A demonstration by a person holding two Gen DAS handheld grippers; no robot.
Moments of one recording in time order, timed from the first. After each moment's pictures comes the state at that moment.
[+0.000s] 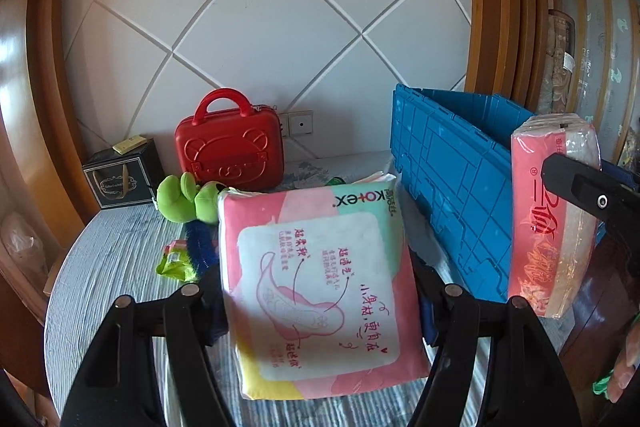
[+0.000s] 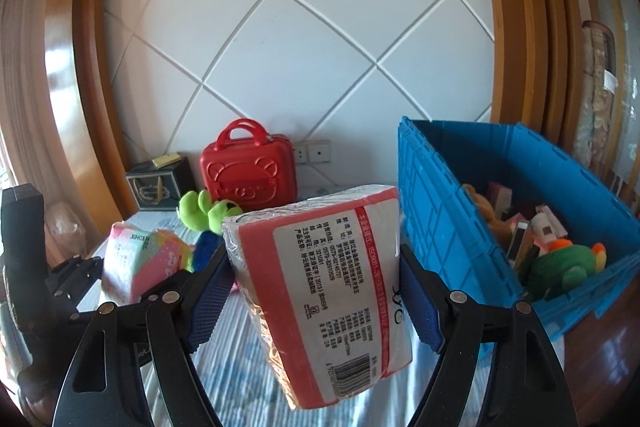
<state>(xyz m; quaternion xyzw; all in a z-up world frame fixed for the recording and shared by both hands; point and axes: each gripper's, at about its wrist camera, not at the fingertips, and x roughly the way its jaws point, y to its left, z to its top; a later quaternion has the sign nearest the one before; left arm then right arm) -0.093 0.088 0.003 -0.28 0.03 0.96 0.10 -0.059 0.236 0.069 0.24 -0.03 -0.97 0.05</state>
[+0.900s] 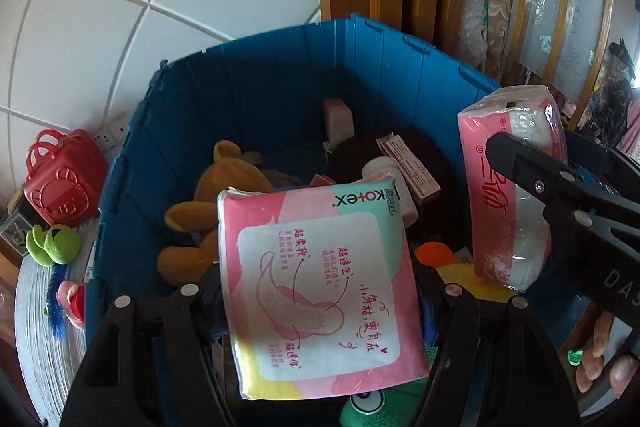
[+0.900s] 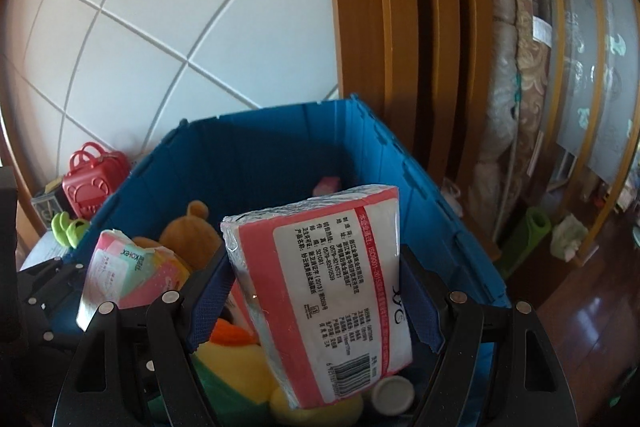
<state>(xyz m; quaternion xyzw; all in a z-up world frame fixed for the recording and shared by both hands) -0.185 0.510 -0.018 -0.41 0.11 0.89 0.19 -0.138 0.649 0.028 0.30 -0.05 -0.95 -0.05</state>
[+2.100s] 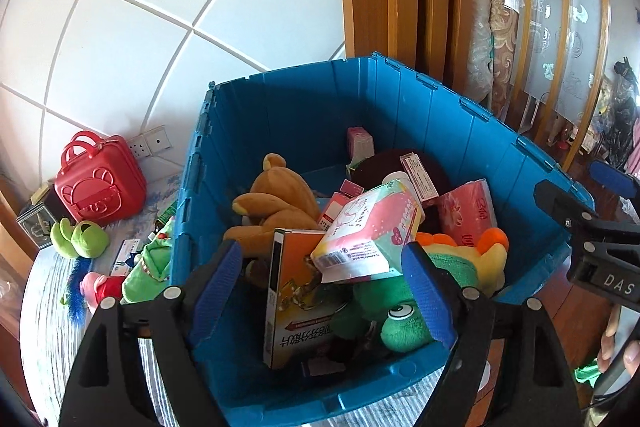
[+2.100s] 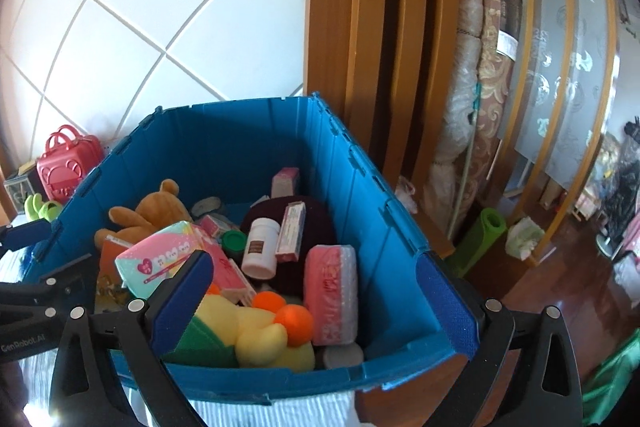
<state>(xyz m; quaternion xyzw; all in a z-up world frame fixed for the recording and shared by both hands) -0.128 0.452 0.019 -0.34 0.09 0.92 0.16 -0.078 0.645 0.044 0.29 -0.01 -0.95 -0.11</state>
